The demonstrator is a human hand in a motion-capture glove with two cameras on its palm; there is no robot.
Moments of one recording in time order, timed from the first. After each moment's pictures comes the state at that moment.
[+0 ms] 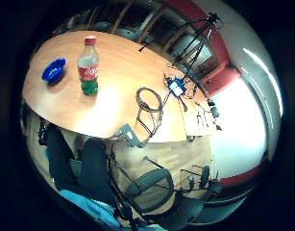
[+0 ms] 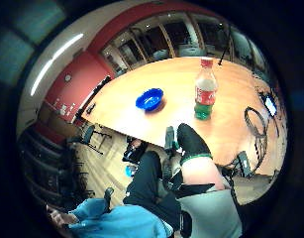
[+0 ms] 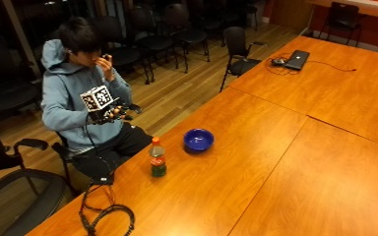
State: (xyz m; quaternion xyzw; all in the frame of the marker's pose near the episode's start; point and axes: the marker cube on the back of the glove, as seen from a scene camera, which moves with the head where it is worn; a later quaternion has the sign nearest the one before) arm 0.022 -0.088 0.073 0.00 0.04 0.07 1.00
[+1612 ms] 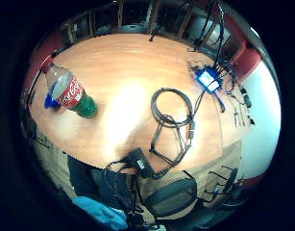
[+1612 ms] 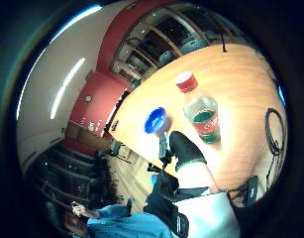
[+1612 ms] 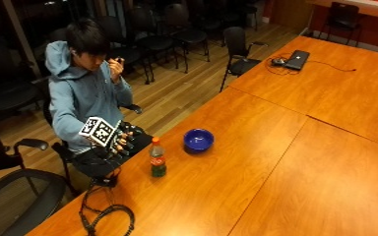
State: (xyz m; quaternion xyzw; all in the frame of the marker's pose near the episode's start) arm 0.129 -0.158 0.148 -0.01 -0.17 0.15 0.97
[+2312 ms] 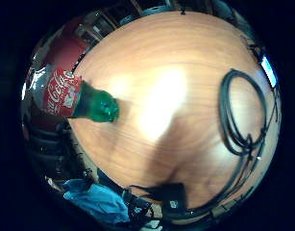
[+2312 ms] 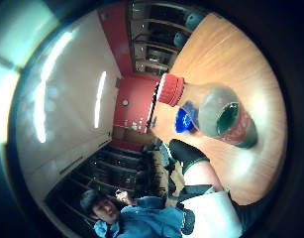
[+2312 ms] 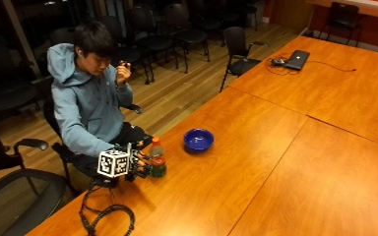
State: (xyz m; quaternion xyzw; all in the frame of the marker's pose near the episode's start) arm 0.134 -0.189 0.249 -0.05 -0.45 0.14 0.88
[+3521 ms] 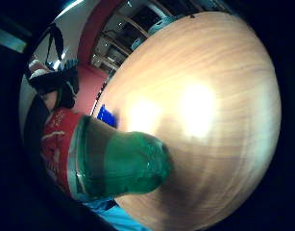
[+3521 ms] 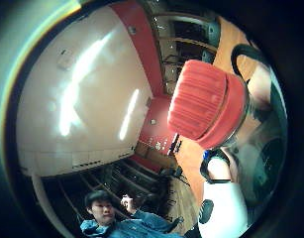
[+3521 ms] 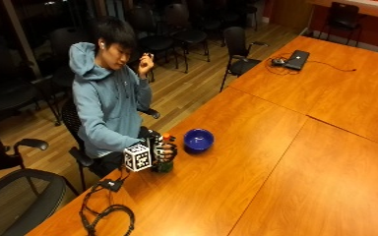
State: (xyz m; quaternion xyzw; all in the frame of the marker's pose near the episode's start) arm 0.042 -0.261 0.291 0.13 -0.53 0.21 0.81
